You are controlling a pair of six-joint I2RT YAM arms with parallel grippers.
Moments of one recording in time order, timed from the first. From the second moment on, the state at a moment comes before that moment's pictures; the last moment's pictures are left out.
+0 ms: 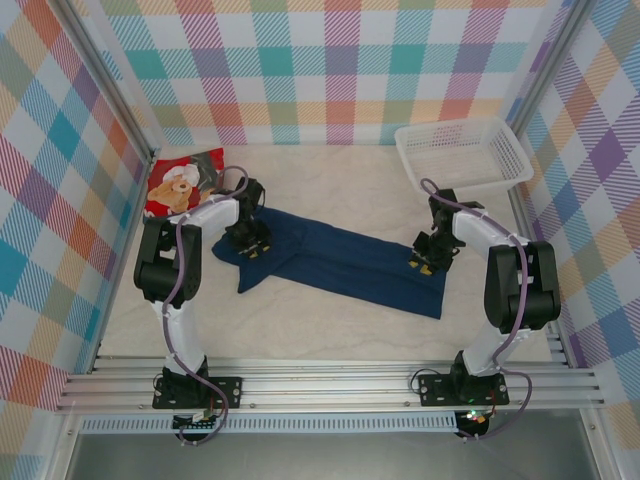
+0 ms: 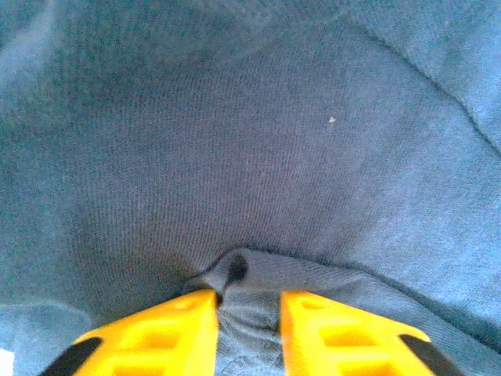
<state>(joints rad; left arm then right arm) -0.24 1.98 1.38 -0.83 0.10 -0.75 0.13 1.70 1.10 -0.89 -0.22 0.64</state>
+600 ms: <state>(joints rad) -0.25 1.87 1.37 -0.87 0.09 -0.73 0.13 1.74 1.09 -0.89 -0.21 0.64</state>
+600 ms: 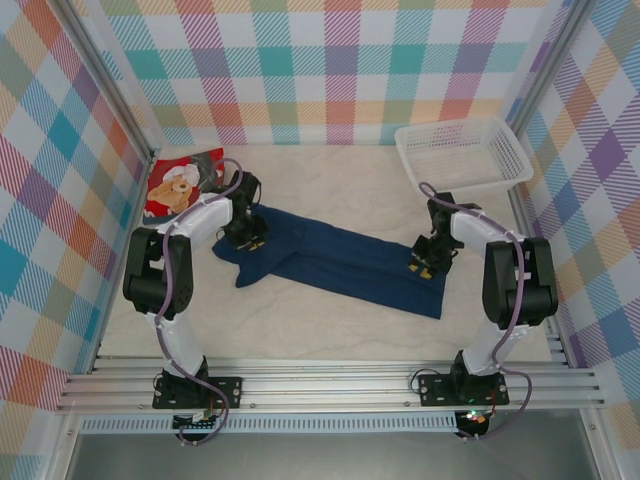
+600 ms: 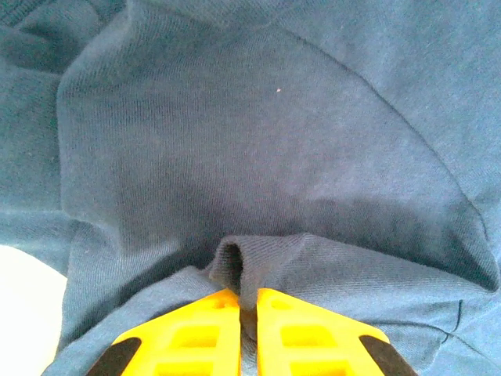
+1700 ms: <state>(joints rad) -0.49 1.79 1.34 -1.03 0.10 -0.96 0.12 1.79 1.09 -0.89 -0.21 0.64</state>
